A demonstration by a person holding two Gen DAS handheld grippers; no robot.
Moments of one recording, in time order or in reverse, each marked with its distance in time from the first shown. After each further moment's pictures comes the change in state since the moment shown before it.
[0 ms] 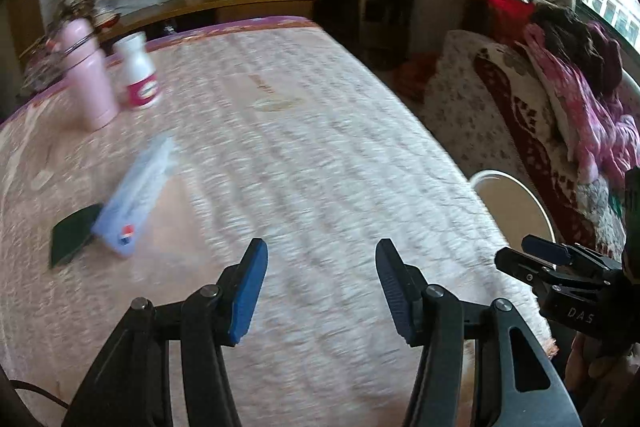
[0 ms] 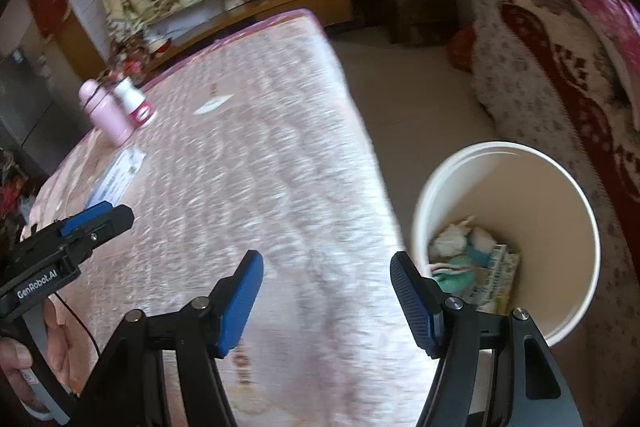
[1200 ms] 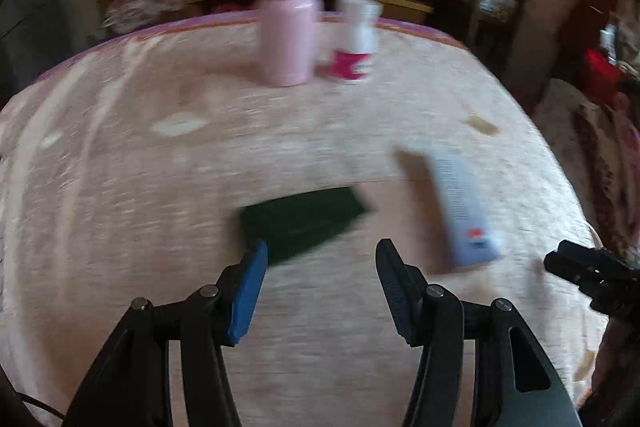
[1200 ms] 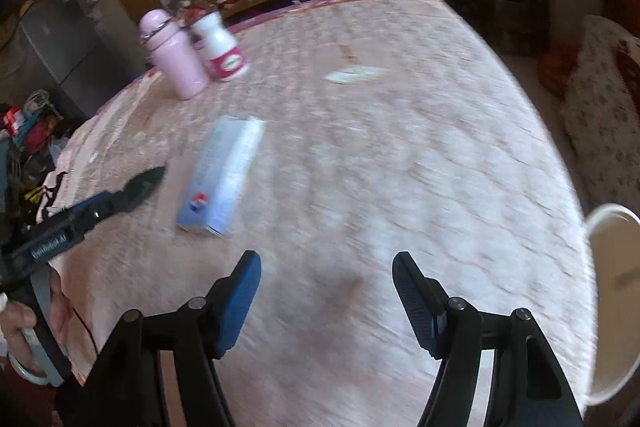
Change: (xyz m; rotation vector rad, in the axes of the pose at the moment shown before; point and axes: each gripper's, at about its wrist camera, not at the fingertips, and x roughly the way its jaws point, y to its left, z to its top) left arm -0.019 0.206 -0.017 -0.234 0.010 0.188; right arm 0.084 0.155 0.036 -0.184 0.094 0.158
